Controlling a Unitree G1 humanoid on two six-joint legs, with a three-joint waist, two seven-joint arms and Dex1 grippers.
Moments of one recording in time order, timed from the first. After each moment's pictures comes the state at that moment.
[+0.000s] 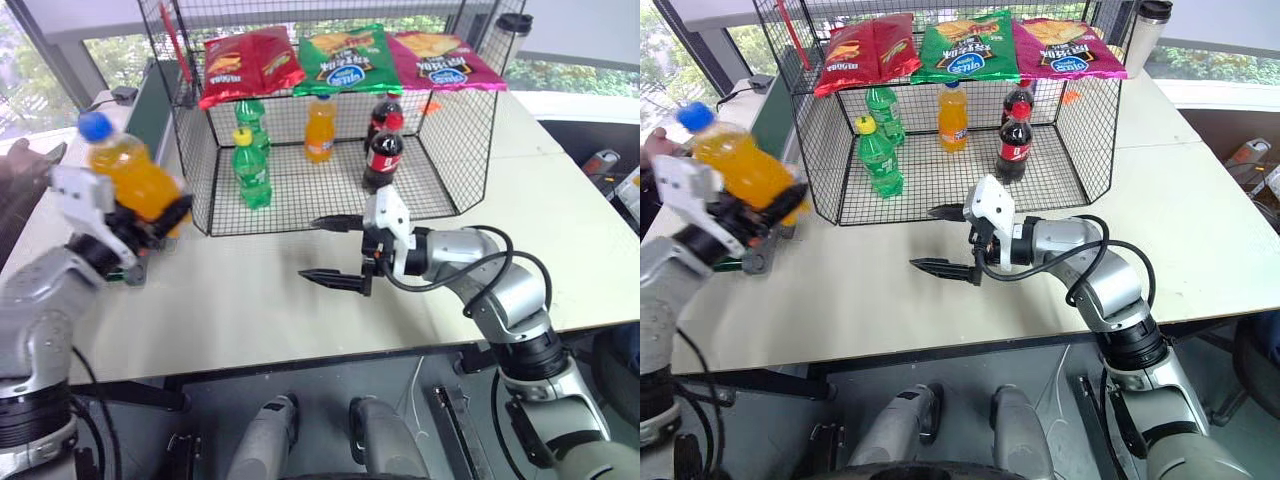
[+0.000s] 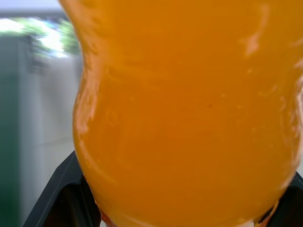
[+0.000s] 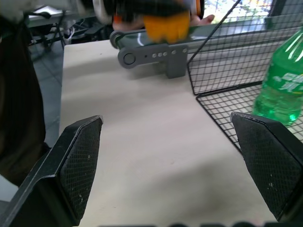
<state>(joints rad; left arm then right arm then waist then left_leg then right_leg) -0.24 0.62 0.30 -0.32 -0.64 0.64 -0.53 -0.57 -0.47 0.20 -0.27 0.46 0.58 0.91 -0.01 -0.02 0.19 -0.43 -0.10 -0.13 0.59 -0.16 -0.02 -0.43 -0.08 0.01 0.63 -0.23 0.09</state>
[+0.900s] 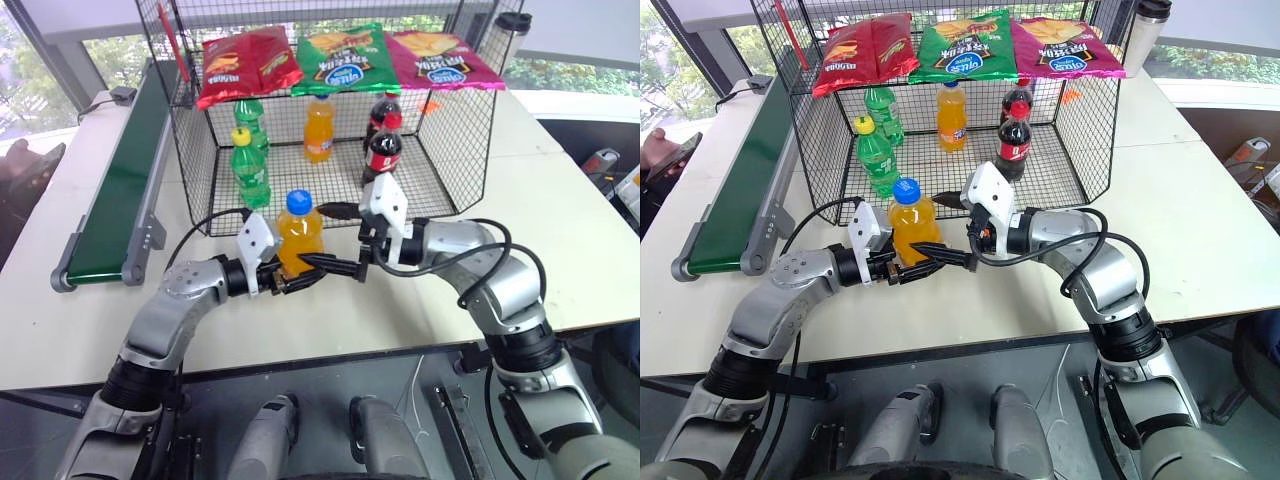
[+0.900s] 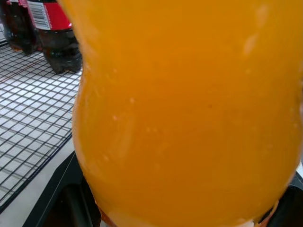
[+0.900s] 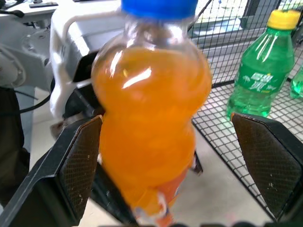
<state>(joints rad) -0.36 0.47 -0.15 -0.21 -0.38 0.42 -0.82 -0.62 -0.43 0.20 -0.23 0.42 0.58 0.85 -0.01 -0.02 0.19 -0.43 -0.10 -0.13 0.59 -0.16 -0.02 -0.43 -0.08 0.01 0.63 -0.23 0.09</state>
